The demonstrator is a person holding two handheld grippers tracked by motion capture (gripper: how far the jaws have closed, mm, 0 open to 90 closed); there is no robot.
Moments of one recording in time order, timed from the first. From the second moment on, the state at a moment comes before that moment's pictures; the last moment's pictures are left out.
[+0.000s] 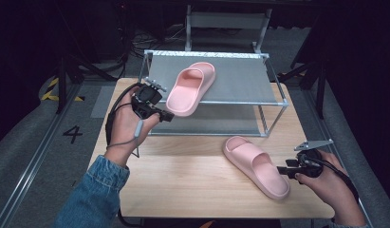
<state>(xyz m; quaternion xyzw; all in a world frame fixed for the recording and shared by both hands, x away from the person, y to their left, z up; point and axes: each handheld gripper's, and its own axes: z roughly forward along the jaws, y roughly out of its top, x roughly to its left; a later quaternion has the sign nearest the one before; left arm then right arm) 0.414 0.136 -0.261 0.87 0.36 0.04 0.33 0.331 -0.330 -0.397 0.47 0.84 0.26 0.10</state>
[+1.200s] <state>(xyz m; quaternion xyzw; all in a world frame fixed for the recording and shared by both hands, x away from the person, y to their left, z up) 0.487 0.066 -0.282 0.85 0.36 0.03 0.38 0.320 -0.345 -0.406 0.49 0.83 0.25 0.10</state>
